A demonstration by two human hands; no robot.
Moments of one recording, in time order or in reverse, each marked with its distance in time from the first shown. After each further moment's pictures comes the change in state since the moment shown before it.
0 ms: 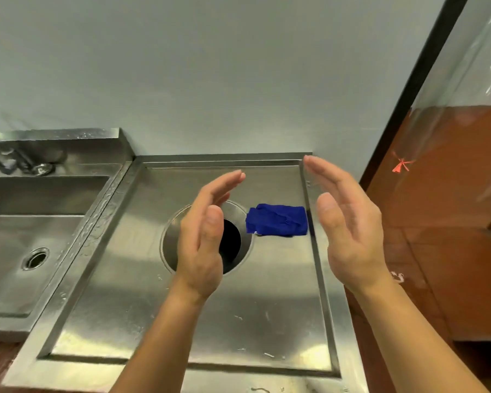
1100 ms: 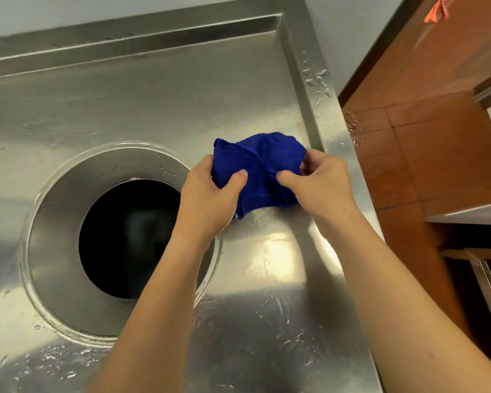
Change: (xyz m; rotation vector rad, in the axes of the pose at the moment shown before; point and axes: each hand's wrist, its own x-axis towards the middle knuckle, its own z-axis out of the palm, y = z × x) left_hand 0.079 -0.360 0.072 0.328 -0.272 -0.812; right_hand 0.032 0.342 0.078 -0.182 0.147 1.132
